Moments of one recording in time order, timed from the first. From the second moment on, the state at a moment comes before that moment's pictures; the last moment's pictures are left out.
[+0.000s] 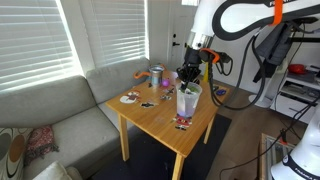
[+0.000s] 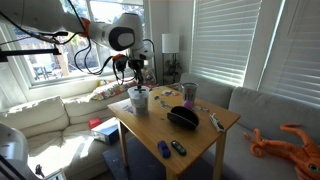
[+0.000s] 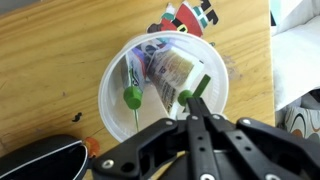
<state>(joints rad) -0.01 -0.22 0.14 -2.09 0.17 2.04 0.48</state>
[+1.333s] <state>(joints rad) 0.00 -0.18 0.14 -2.09 0.17 2.14 0.48</state>
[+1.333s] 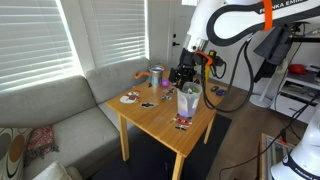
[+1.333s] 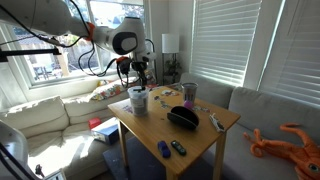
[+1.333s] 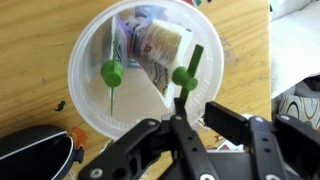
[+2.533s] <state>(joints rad) 0.00 -0.21 0.13 -2.09 0.17 2.13 0.50</state>
